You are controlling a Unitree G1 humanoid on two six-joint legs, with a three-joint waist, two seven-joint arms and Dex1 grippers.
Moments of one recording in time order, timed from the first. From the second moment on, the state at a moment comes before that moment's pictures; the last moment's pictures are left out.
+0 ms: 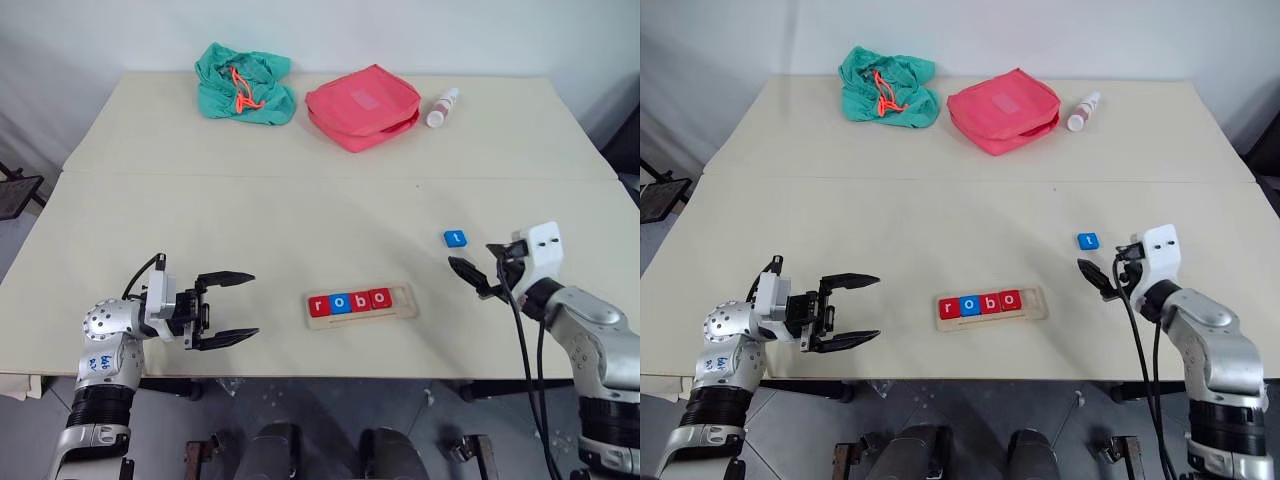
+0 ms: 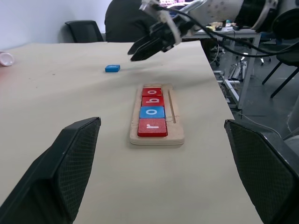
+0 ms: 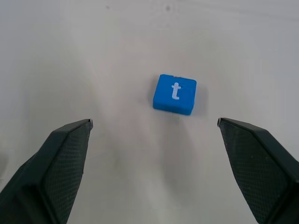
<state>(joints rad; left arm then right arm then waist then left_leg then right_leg) -0.30 0.55 0.16 0.32 -0.55 -0.22 -1.50 -0.30 -0.58 -0.27 -0.08 0.37 0.65 0.54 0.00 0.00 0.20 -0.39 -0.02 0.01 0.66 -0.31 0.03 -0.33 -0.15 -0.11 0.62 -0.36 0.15</state>
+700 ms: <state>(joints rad) -0.21 0.55 0.18 0.21 -0.55 -0.20 -1.43 -0.55 -0.52 -0.16 0.29 0.24 0.54 0.50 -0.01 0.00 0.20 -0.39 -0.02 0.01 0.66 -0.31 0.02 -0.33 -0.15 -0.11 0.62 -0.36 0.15</state>
